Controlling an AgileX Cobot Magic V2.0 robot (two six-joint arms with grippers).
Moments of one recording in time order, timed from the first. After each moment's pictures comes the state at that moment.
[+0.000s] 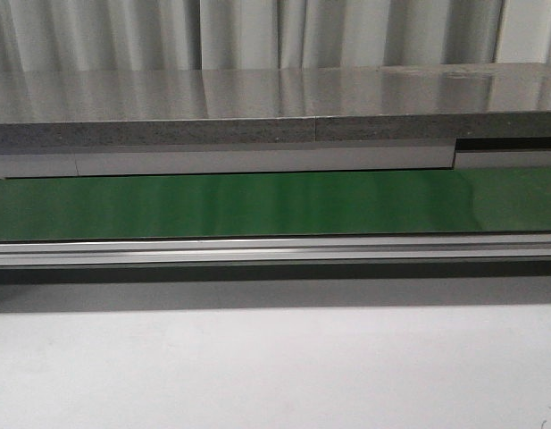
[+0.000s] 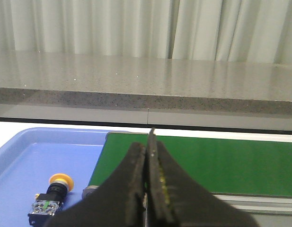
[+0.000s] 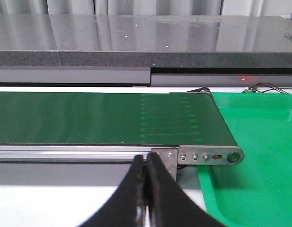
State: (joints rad) left arm 0.02 0.00 -0.01 0.06 0.06 -0.13; right arm -0.02 -0.01 0.03 0.10 0.15 -0.10
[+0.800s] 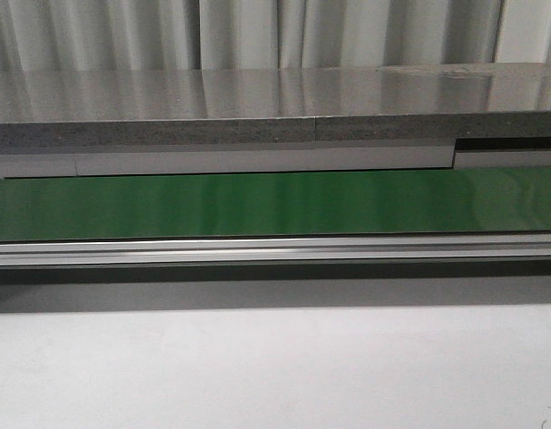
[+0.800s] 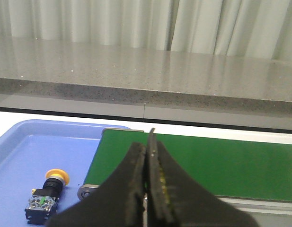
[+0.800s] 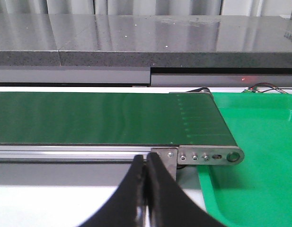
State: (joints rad) left arm 0.02 0.07 -0.13 0.03 0.18 -0.13; right arm -0.02 -0.01 0.03 0.10 0.15 -0.10
